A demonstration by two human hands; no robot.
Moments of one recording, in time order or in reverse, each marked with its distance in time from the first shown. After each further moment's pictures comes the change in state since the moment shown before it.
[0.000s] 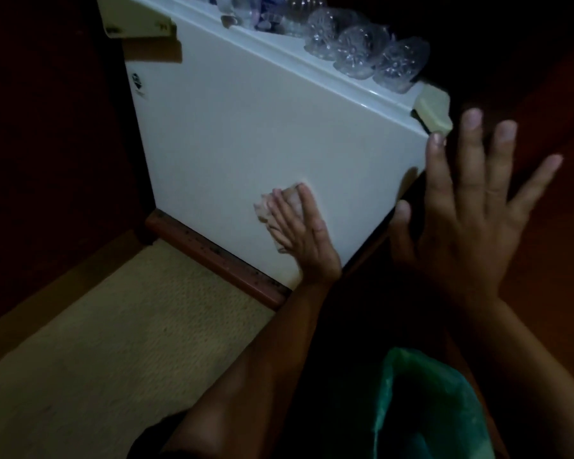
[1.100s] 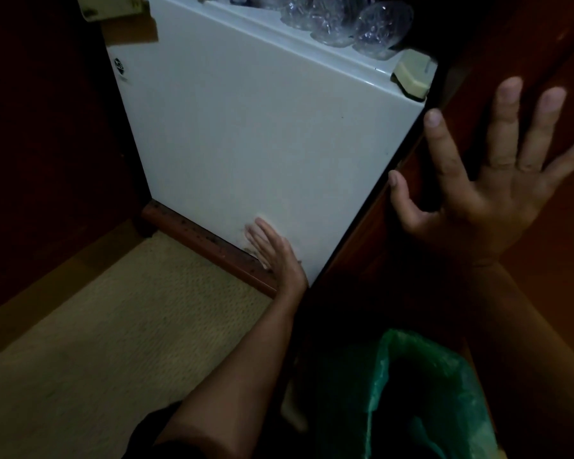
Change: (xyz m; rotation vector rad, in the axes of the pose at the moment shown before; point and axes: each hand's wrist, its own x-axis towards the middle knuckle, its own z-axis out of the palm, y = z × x) left_hand -0.040 -0.079 -0.001 -0.133 -0.100 -0.346; right_hand -0.013 0.040 0.028 0.026 0.365 0.003
